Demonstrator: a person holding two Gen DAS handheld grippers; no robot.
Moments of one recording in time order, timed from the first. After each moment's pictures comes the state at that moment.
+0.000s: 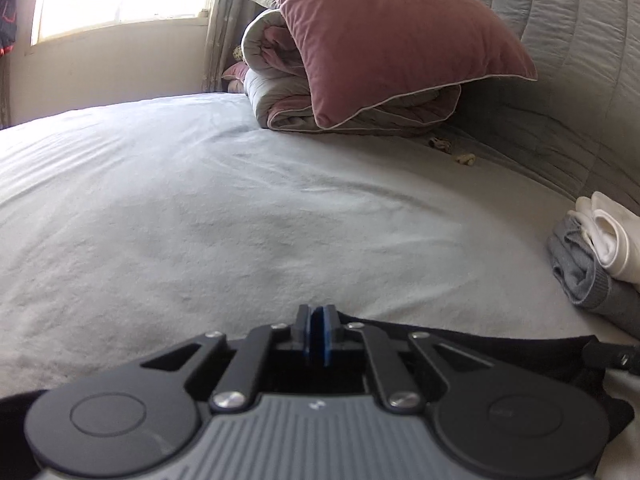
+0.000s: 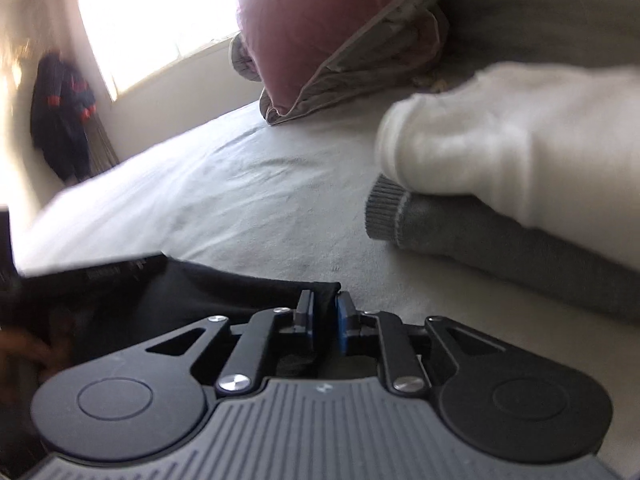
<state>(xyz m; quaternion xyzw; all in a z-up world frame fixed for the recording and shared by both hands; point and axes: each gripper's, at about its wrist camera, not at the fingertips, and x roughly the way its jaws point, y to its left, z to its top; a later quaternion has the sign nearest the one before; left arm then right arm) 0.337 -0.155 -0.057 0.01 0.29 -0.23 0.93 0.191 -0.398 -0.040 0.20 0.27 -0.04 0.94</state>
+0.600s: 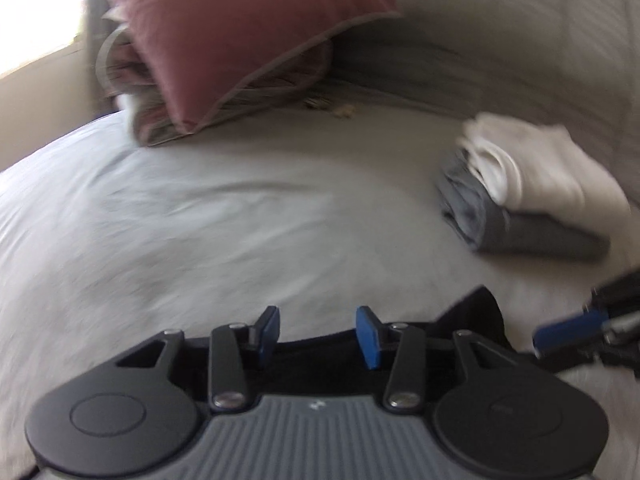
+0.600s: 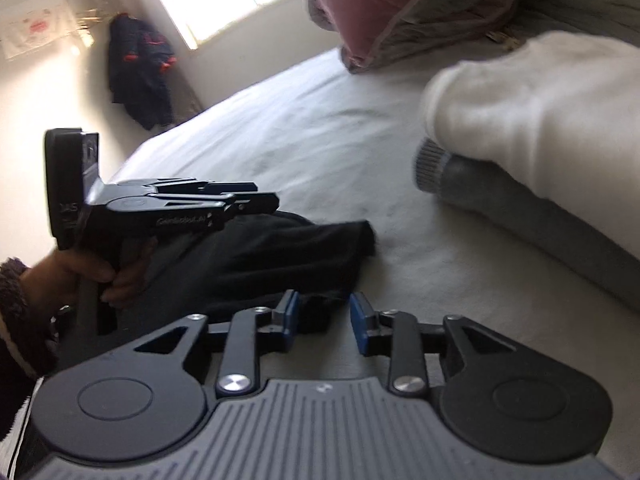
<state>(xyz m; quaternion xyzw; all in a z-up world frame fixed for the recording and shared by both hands) 0.314 -0.222 -0.030 0.16 0.30 -0.38 0.86 0.165 -0.410 -0.035 0.19 0.34 0.10 0.91</state>
